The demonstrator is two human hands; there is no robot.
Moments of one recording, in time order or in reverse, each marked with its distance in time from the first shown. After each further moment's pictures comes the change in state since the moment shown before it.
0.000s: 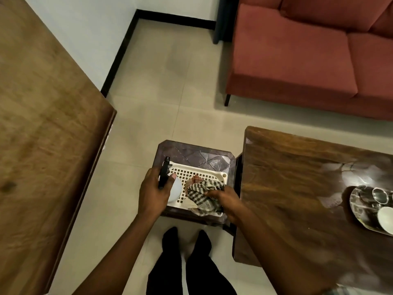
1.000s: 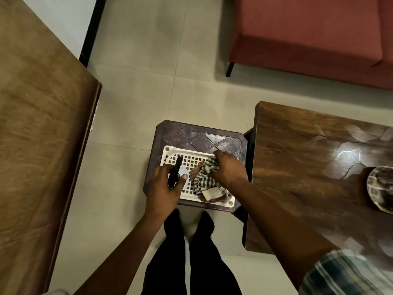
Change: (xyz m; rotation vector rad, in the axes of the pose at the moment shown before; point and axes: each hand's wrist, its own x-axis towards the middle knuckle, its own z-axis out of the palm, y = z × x) left_hand 0.015 -0.060 0.038 0.001 -0.147 -0.016; right_hand 0.071 -0.027 0.025 -1.151 0.196 -0.421
